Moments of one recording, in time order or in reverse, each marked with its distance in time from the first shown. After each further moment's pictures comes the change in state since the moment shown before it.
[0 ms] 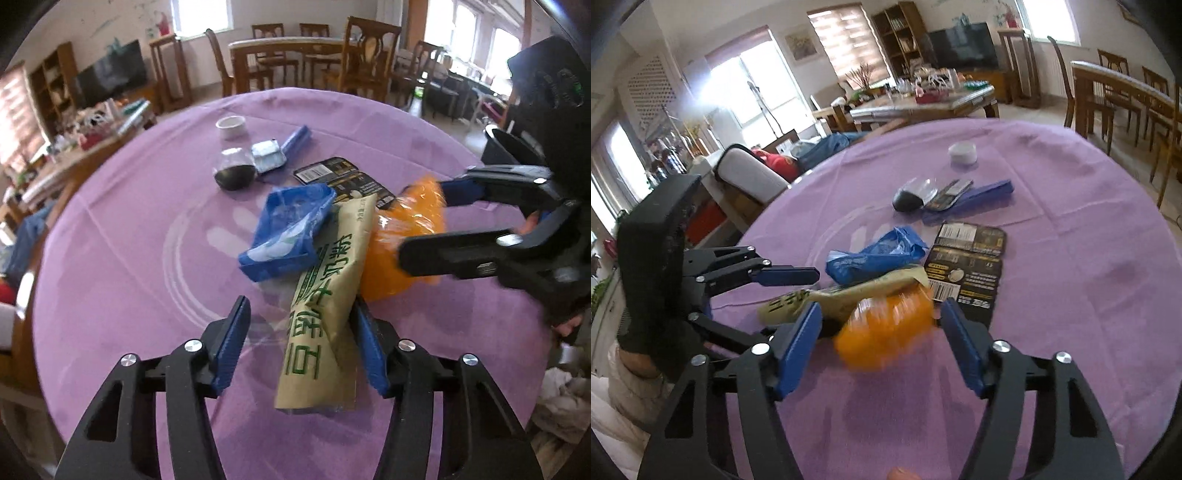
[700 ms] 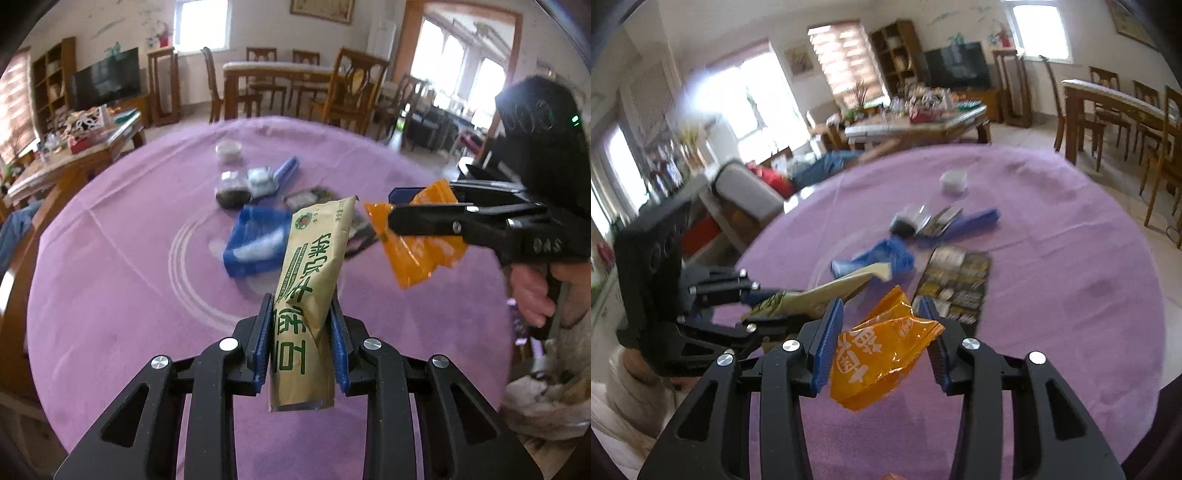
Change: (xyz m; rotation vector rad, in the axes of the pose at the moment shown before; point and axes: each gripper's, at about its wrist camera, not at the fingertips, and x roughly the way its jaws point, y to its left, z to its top) left arm -0.032 0.013 -0.008 -0.049 -0.138 -0.107; right arm -0.041 0.005 0.005 0.002 -0.120 -0.033
